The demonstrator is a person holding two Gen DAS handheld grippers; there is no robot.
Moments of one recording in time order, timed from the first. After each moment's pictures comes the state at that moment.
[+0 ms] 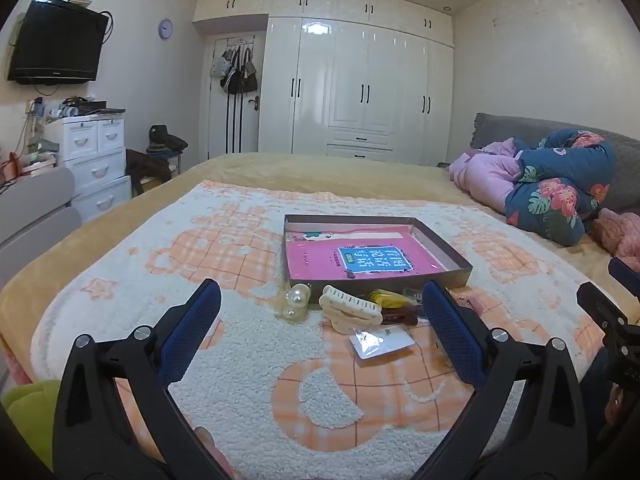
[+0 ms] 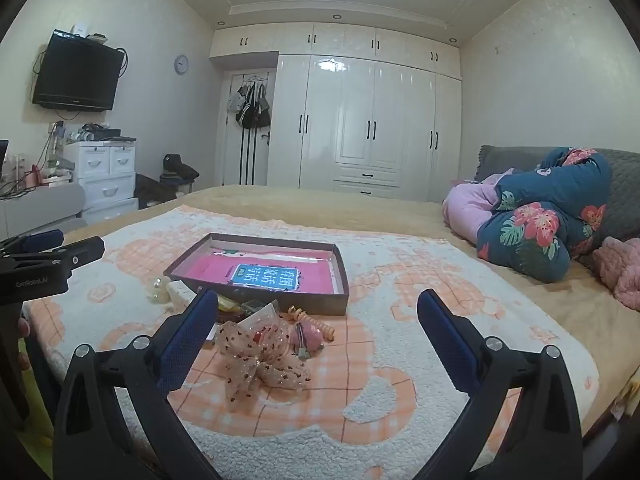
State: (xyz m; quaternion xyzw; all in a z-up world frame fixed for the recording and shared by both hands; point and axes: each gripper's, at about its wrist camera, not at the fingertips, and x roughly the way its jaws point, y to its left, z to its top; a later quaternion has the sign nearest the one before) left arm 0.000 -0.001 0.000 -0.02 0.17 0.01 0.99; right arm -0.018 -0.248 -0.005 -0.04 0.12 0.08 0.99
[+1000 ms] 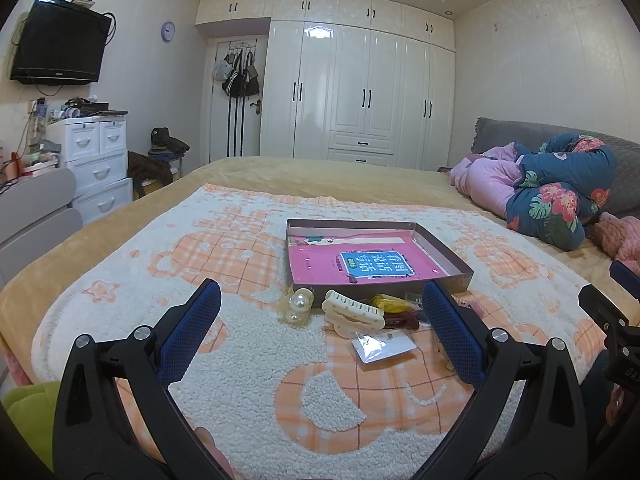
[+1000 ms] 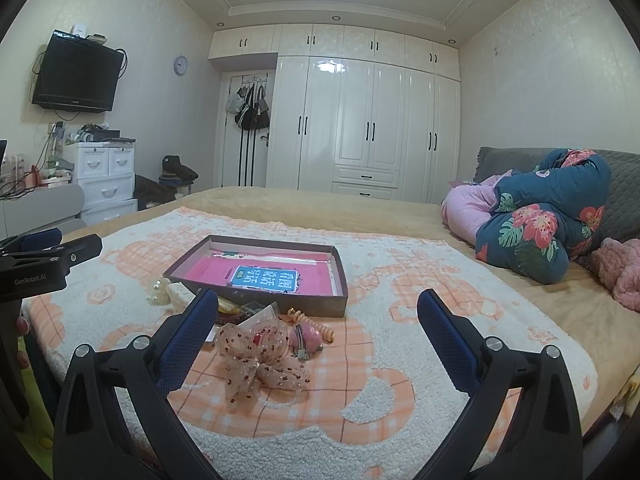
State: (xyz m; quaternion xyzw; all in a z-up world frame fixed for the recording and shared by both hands) left arm -0.001 0.003 0.004 -0.03 0.16 0.01 0.99; right arm -0.018 -0.246 -0.004 -0.05 0.11 0.07 0.99
